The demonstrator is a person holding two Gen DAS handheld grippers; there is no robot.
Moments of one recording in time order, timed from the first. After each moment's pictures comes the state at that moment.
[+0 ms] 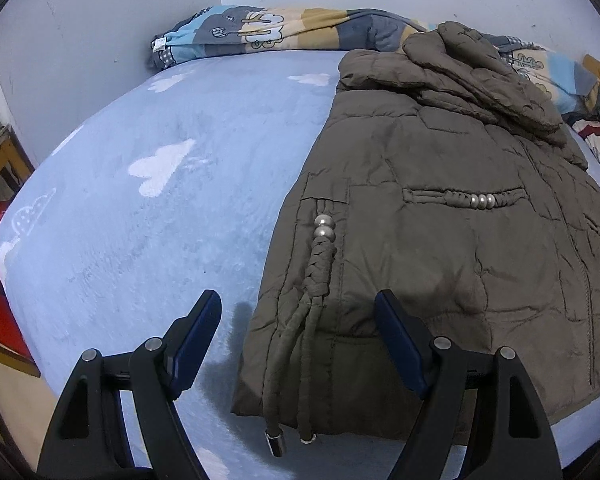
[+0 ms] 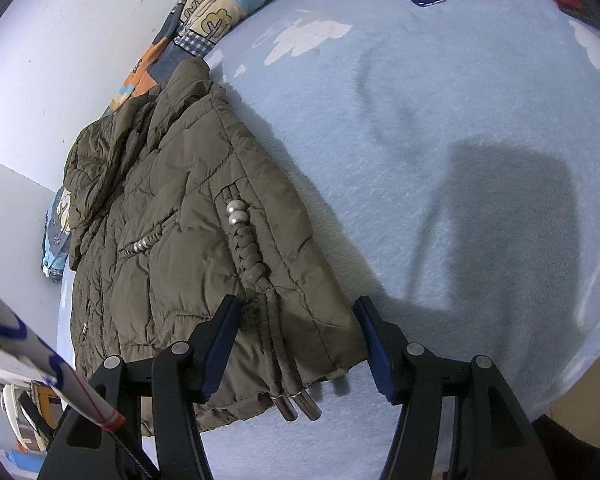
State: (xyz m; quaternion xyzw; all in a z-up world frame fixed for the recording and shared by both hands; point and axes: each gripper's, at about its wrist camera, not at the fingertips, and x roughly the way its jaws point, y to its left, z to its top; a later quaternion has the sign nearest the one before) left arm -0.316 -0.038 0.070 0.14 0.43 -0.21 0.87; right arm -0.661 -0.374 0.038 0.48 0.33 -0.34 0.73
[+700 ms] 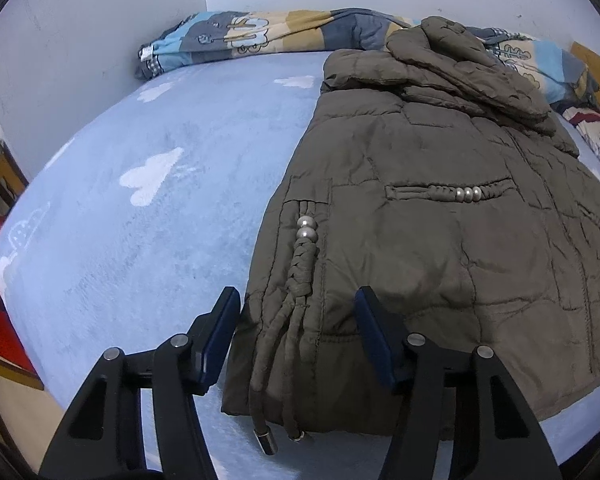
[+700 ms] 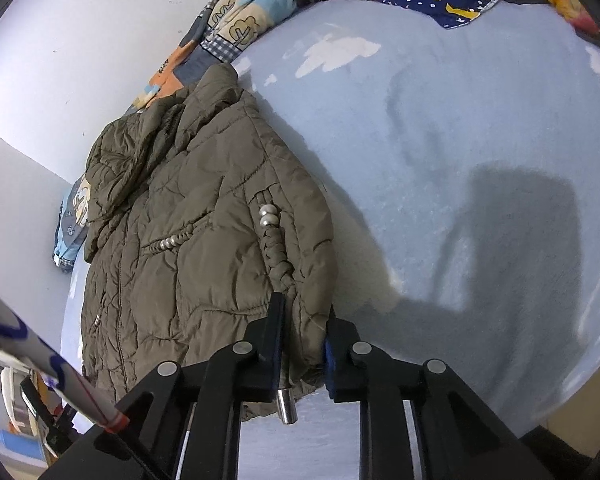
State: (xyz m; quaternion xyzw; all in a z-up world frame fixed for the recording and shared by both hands) left arm -0.322 -0.045 0.072 0.15 0.43 -0.23 0.86; right arm -0.655 -0.368 0.053 0.47 0.32 -0.33 0.76
